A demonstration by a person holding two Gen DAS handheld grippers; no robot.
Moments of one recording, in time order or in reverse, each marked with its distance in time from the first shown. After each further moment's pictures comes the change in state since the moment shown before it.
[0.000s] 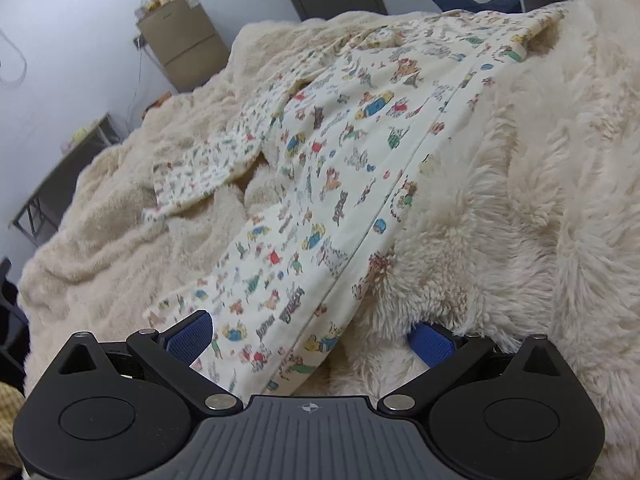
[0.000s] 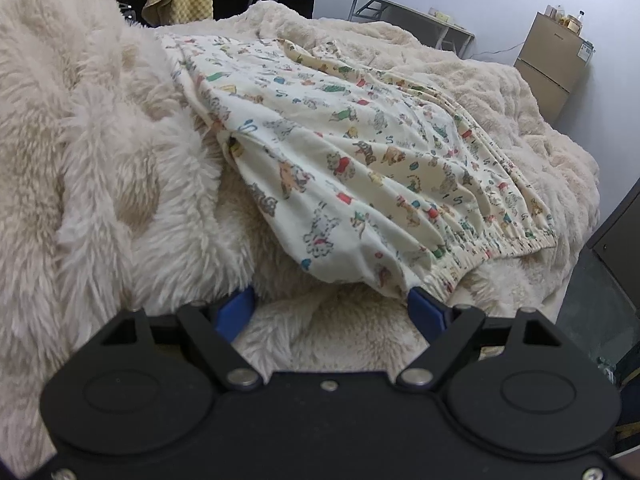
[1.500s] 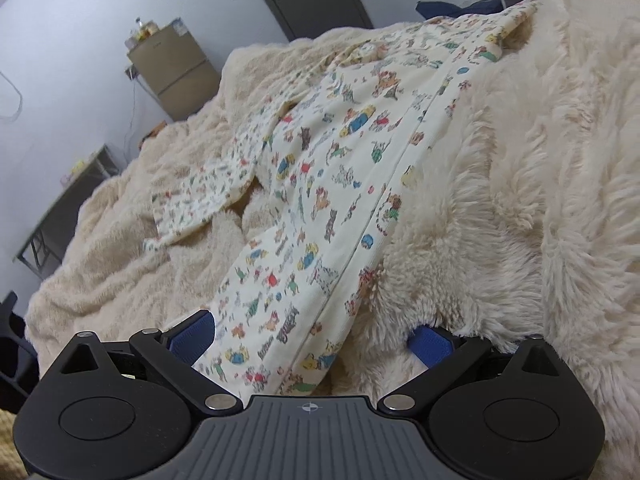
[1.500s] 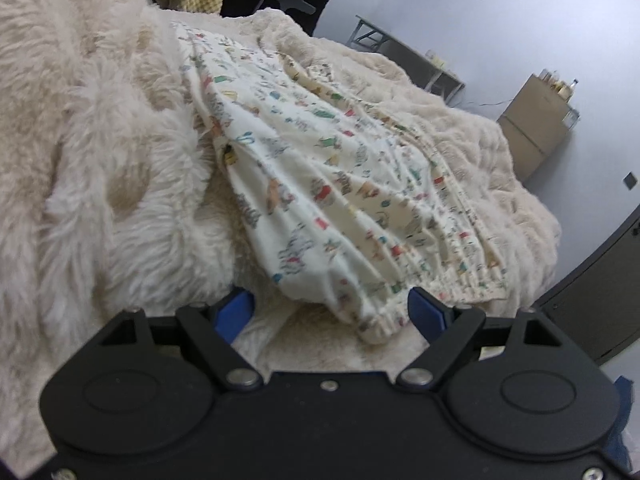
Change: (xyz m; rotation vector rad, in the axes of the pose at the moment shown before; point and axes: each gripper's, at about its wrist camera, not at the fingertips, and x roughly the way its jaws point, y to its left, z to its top) left arm -0.004 -0.011 -0.003 0.090 -0.094 0.037; right arm -0.007 0.011 0.001 -0.195 -0.081 -0.179
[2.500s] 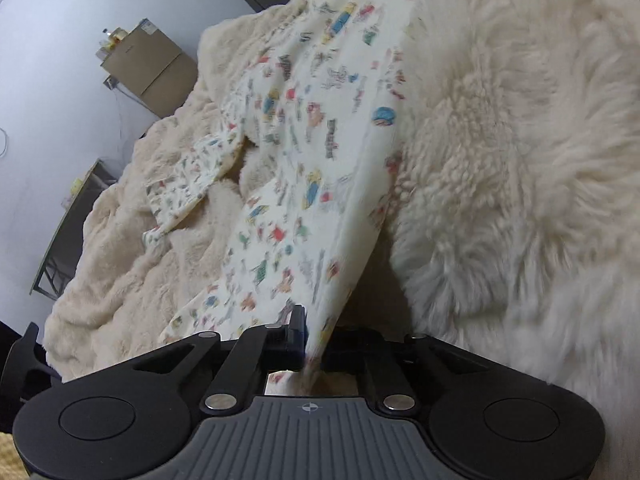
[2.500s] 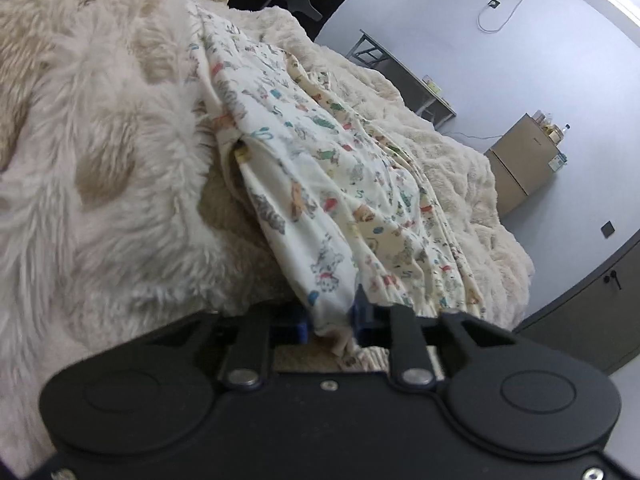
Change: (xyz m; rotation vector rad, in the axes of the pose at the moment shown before) left arm 0.042 0.004 -0.029 0.161 0.075 0.058; right arm 0.028 0.015 0.005 -0.127 -0.035 -0.066
